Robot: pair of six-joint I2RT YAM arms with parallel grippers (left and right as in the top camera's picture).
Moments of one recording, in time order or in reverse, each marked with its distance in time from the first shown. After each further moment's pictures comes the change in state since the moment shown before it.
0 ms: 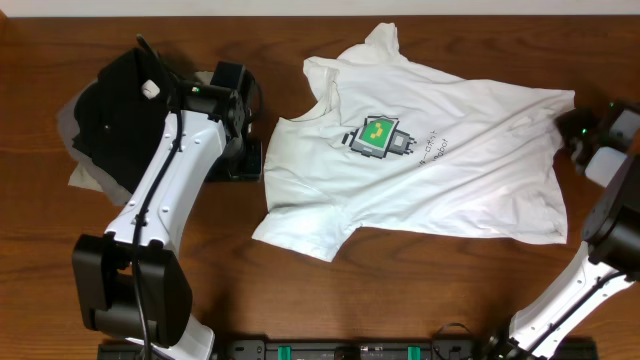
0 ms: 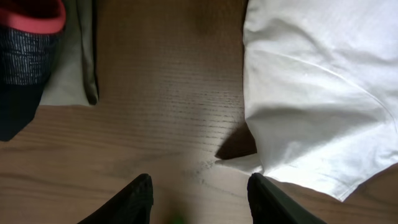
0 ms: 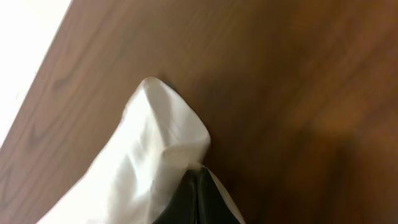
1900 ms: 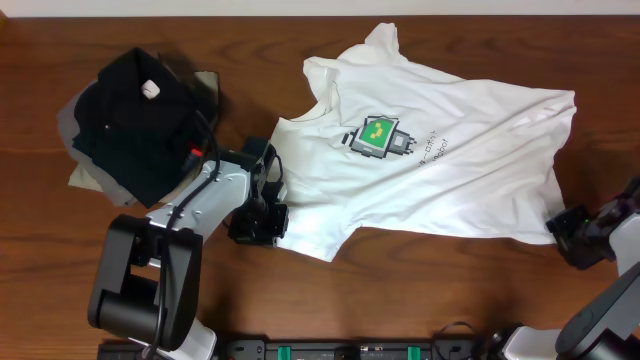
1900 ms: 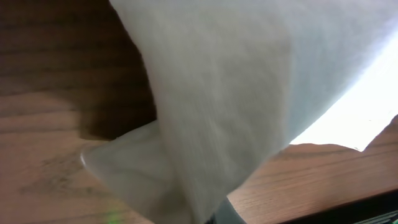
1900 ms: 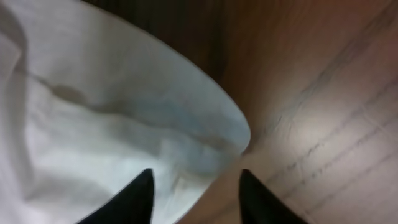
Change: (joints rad) left arm -0.086 0.000 -0.488 0.273 0.330 0.056; right arm -0.172 -0.648 -0.470 -0.852 0.094 -0.186
